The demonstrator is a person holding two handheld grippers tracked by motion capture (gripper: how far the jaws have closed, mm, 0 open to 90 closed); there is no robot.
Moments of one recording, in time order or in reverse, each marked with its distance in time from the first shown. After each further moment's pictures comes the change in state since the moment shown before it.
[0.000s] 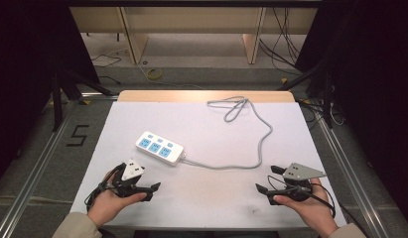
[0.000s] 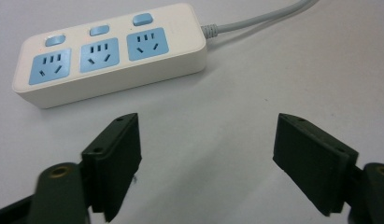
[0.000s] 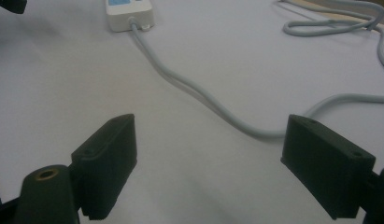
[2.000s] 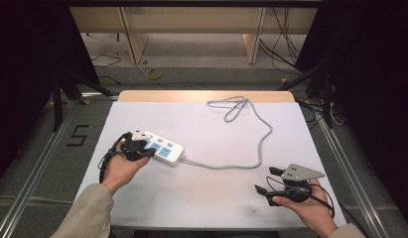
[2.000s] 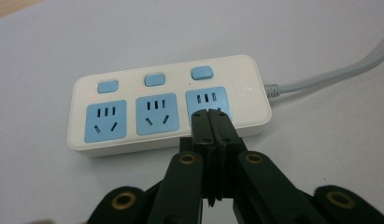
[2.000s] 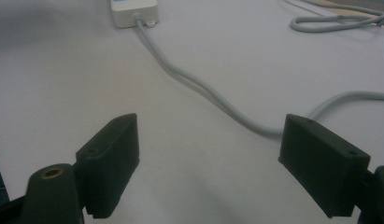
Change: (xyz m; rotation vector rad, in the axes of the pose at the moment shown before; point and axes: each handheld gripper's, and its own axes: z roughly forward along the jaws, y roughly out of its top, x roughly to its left) left arm 0.044 0.067 0.031 0.099 0.053 -0.093; right arm 0.002 -0.001 0.002 0.011 0.018 -0.002
